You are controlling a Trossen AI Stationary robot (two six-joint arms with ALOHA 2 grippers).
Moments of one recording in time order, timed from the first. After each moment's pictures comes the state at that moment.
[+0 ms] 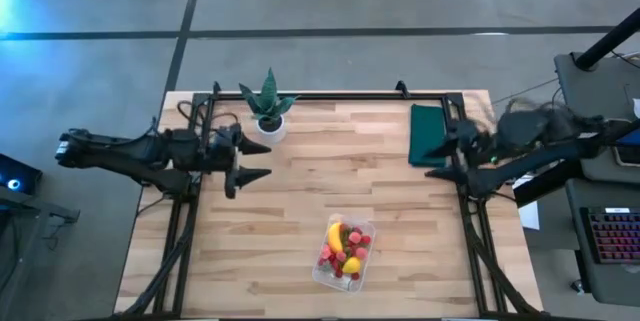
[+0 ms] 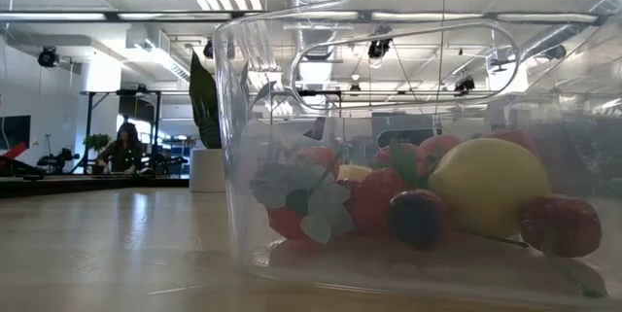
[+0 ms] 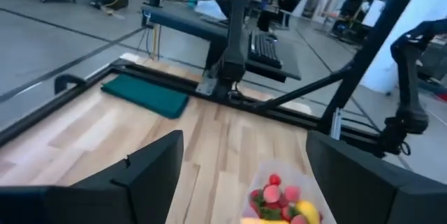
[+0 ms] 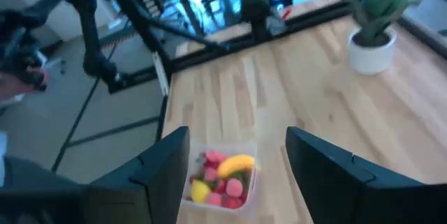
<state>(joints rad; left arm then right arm) -0.14 0.73 0.76 -0.15 -0.19 -0.31 0.25 0.81 1.25 -0.85 0.10 0.45</state>
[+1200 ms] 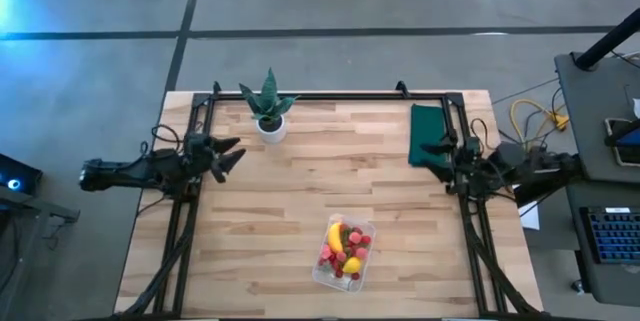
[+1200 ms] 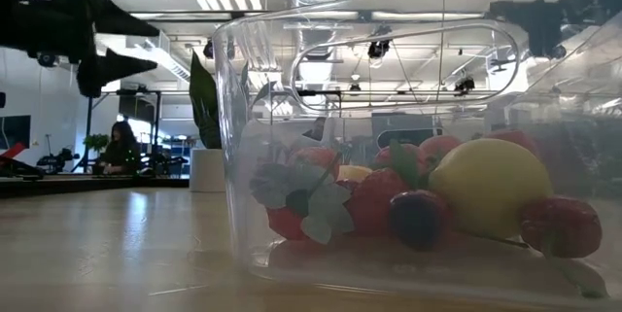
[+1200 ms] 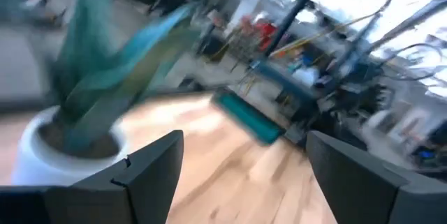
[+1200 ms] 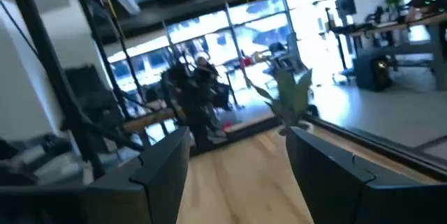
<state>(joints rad) -0.08 0.03 0.13 -0.13 -0.57 -0.51 0.15 0.00 0.19 0.00 0.34 0.24</state>
